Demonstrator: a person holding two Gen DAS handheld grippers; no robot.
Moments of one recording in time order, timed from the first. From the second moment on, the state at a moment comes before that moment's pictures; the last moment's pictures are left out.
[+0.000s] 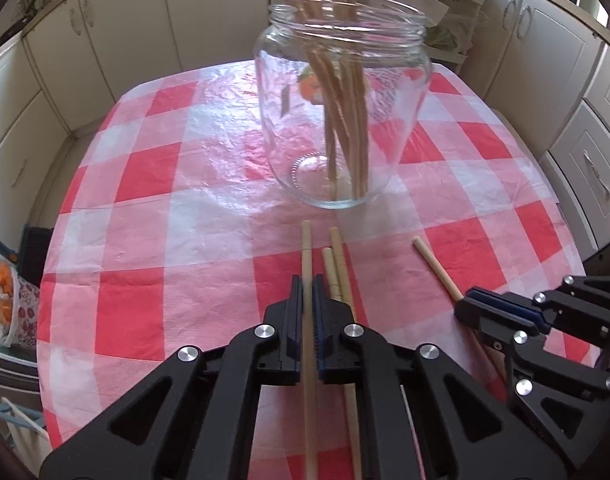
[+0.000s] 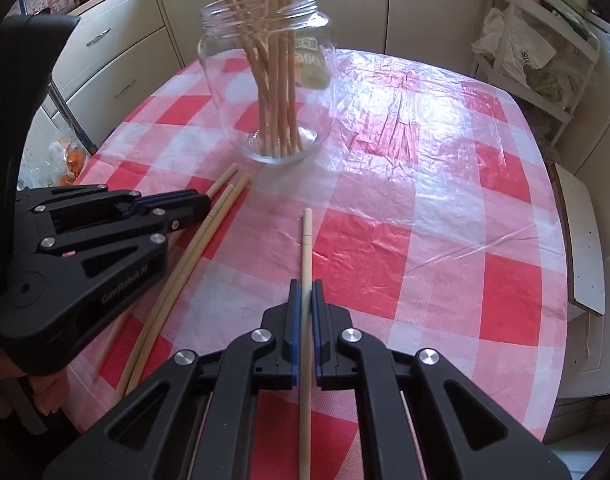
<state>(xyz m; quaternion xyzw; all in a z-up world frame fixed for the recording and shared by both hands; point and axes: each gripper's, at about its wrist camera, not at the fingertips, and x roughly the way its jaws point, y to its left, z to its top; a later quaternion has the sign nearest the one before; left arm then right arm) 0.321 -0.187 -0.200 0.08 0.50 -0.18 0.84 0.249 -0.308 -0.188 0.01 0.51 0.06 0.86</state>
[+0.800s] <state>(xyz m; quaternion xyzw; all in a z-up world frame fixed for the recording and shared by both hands) 0.312 -0.151 -0.049 -0.14 0.08 -0.24 0.96 0.205 -0.359 -0.070 0.21 0.19 0.09 0.95</state>
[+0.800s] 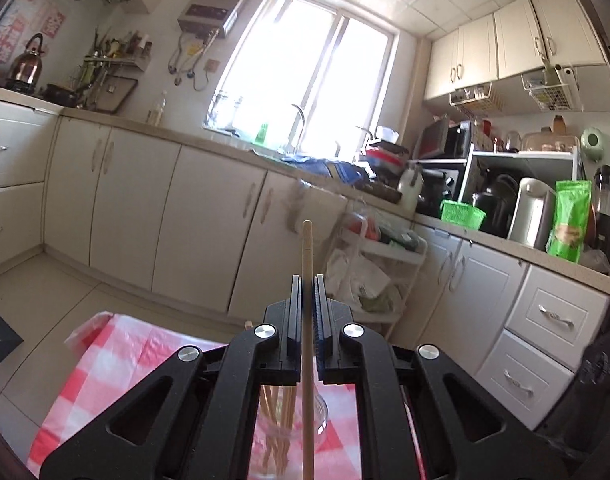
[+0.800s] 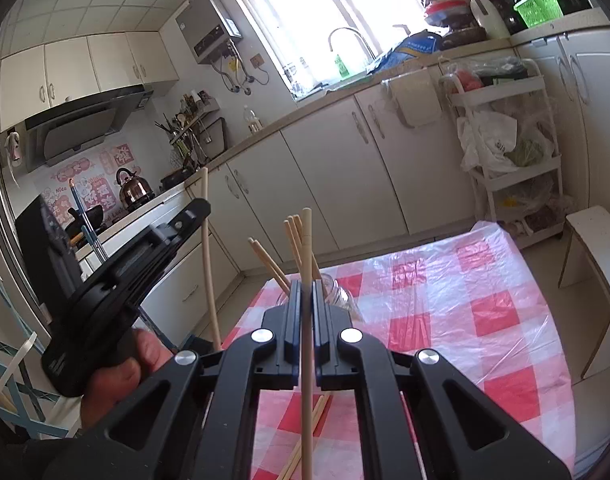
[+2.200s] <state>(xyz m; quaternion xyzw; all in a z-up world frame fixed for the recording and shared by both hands) 0.361 -0.167 -0.084 -0.12 0.07 -0.20 0.97 0.211 -0.368 -0.059 0.25 0.16 0.10 0.95</state>
